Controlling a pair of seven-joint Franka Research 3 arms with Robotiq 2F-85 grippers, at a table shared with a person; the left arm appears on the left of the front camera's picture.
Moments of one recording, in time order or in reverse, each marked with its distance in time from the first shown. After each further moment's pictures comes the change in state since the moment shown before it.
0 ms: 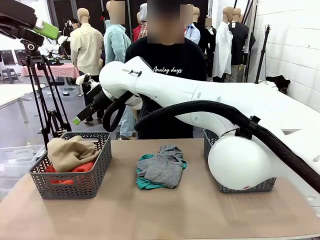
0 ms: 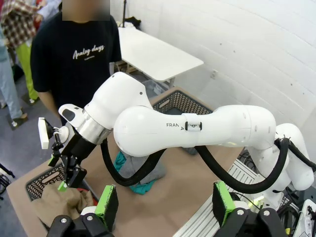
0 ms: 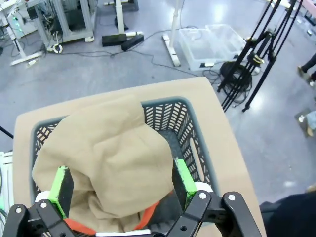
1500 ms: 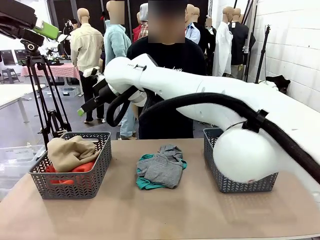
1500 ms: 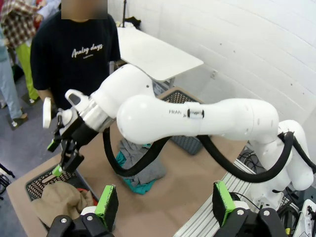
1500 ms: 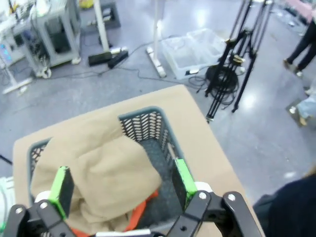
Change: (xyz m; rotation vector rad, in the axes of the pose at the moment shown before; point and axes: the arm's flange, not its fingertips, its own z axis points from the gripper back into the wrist) left arm 0.000 0.000 0.000 0.000 0.000 0.000; right arm 0.004 -0.020 0.035 -0.076 -0.102 -0.106
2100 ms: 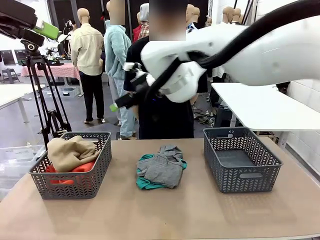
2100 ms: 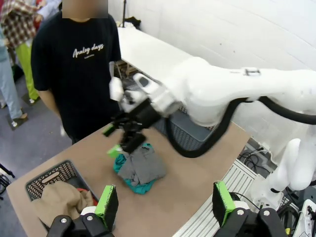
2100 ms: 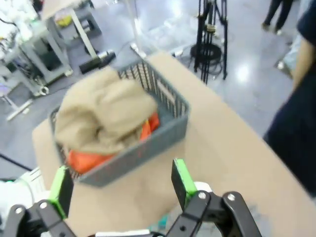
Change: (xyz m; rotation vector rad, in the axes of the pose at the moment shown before) left arm 0.000 0.000 0.000 0.000 0.000 0.000; right arm -0.097 0.048 0.150 -0.075 -0.016 -0.232
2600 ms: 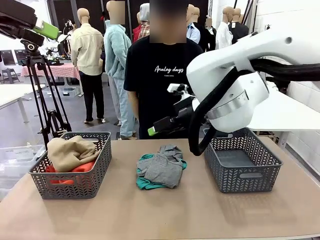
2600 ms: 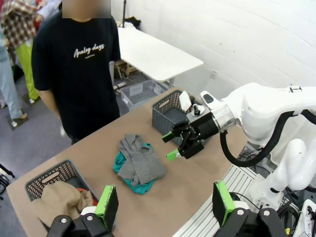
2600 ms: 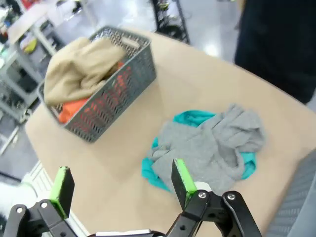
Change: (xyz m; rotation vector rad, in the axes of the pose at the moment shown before) left arm 0.000 0.000 0.000 0.000 0.000 0.000; right arm -0.121 0.043 0.097 -0.198 -0.084 -0.209
